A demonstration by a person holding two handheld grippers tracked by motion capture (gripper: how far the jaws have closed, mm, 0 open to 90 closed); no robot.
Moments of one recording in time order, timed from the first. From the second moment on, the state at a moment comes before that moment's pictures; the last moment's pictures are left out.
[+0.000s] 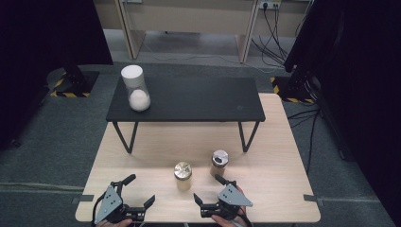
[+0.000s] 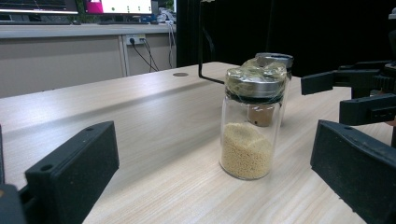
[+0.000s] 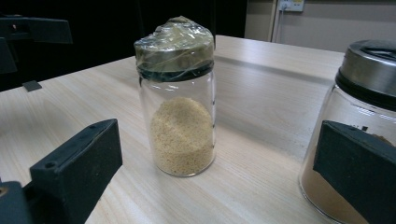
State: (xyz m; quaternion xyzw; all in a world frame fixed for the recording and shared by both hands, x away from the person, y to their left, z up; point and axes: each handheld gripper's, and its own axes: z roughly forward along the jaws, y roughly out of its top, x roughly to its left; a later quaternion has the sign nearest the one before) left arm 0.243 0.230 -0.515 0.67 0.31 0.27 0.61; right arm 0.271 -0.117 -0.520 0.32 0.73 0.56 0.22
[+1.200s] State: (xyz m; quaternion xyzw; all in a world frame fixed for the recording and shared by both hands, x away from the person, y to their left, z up) left arm 0.244 0.230 -0.516 0.67 0.32 0.27 0.61; right arm 0.277 -0.091 -0.521 0.29 0.74 0.56 0.22
